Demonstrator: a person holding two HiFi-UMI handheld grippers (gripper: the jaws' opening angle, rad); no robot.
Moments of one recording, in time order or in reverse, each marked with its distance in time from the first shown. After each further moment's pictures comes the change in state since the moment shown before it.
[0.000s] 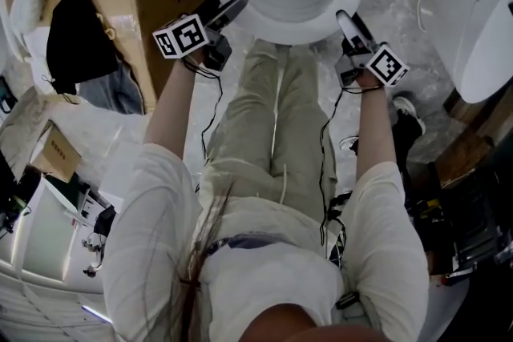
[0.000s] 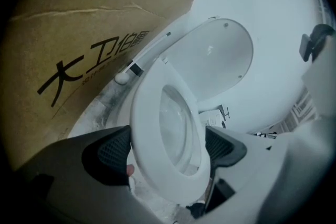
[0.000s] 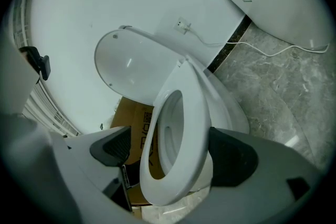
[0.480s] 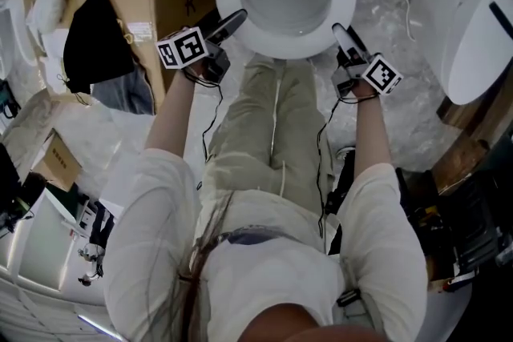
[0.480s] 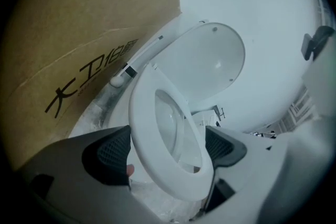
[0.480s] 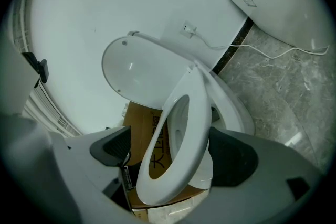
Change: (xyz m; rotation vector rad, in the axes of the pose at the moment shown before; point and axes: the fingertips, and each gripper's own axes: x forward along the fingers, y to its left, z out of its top) left arm -0.025 -0.042 0.022 0.008 0.018 -0.014; right arm -0.016 0.048 0.019 0.042 -0.012 0.039
